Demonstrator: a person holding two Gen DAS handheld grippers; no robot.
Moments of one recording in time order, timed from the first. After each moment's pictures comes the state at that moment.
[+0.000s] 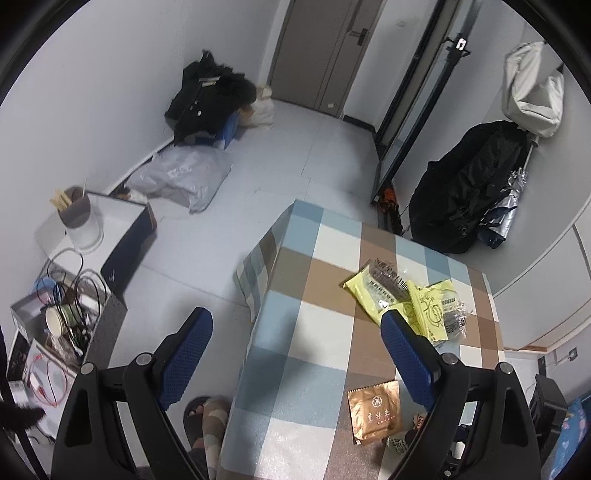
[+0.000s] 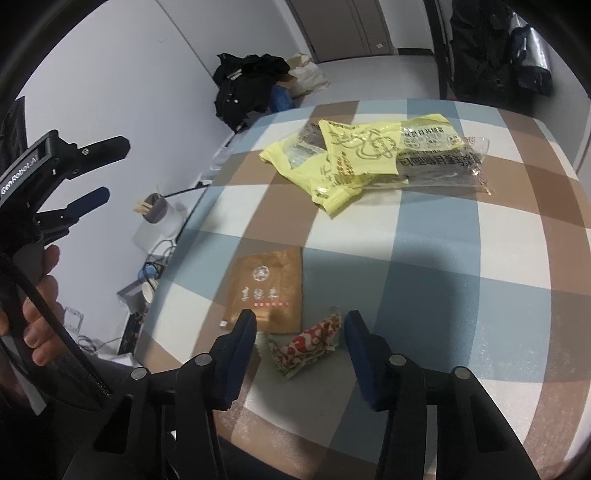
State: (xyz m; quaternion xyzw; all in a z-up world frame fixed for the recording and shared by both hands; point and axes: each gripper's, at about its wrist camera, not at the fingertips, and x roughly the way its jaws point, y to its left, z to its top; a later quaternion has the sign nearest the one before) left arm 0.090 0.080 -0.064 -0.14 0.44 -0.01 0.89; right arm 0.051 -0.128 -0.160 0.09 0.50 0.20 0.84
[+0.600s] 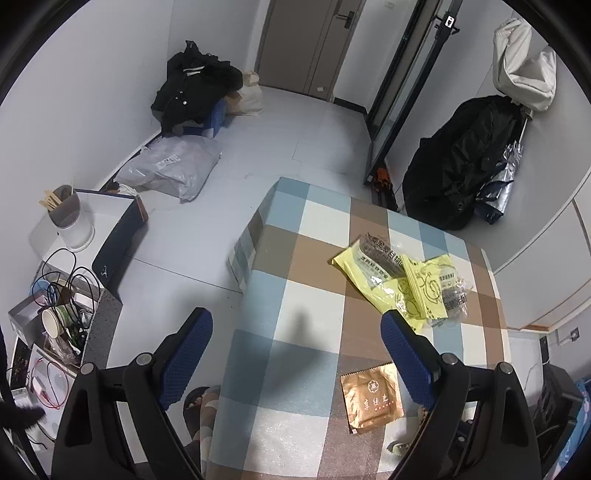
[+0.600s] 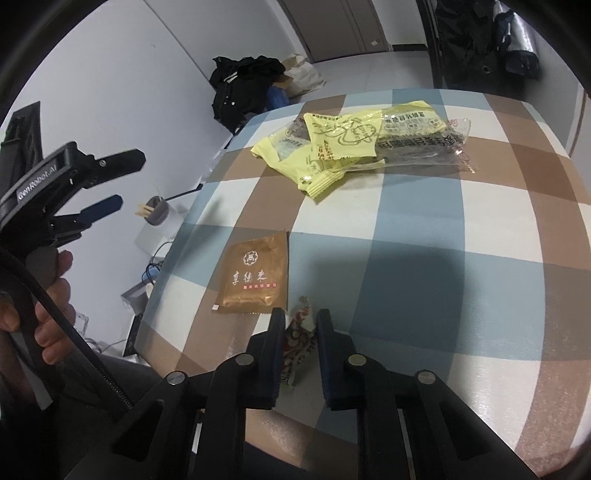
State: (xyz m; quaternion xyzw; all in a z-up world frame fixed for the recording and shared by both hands) left arm 0.091 0.065 -0.074 -0.11 0.46 -0.03 0.88; right arm 0.040 -0.145 -0.161 0.10 0.50 0.20 0.84
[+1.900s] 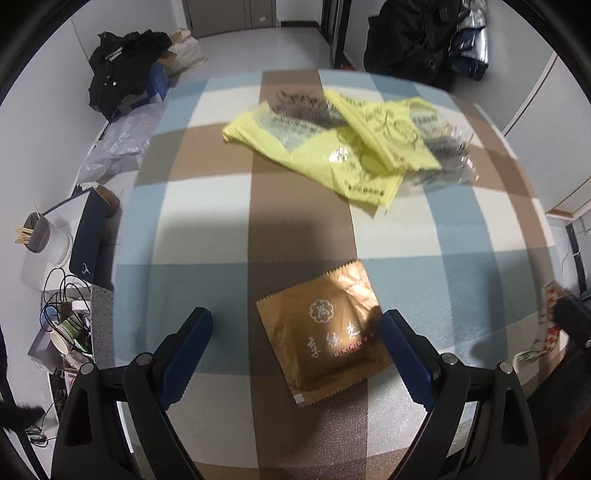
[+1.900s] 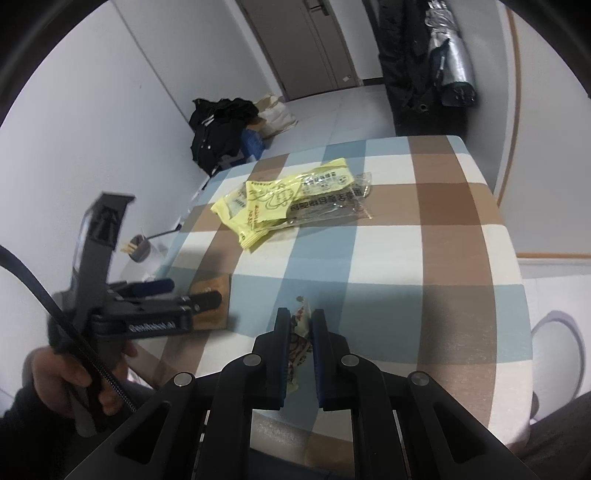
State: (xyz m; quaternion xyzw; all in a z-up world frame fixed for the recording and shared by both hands) left arm 0.081 -0.024 -0.138 0.05 0.58 -0.08 0.81; right arm 0.023 -0.220 -0.127 0.12 0.44 0.15 0.88
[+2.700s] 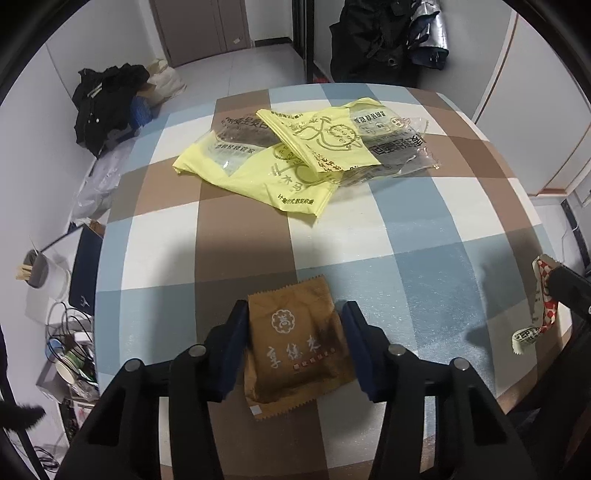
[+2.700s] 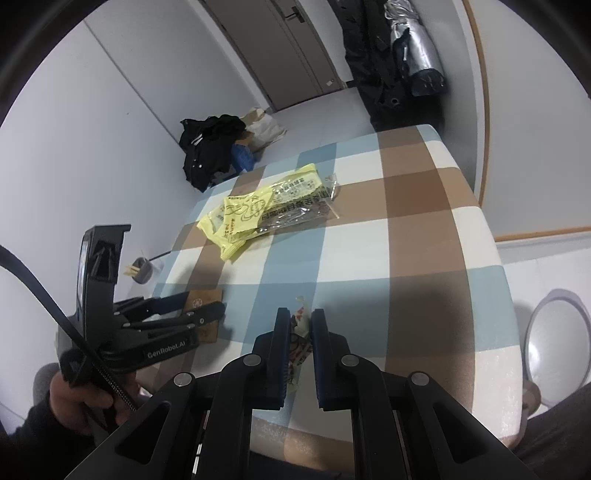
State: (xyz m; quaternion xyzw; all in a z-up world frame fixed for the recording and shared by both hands) left arm 0.067 -0.054 -0.129 0.08 0.54 -0.11 0.83; right arm 0.016 -0.254 -0.131 0.17 0.43 0.14 0.88
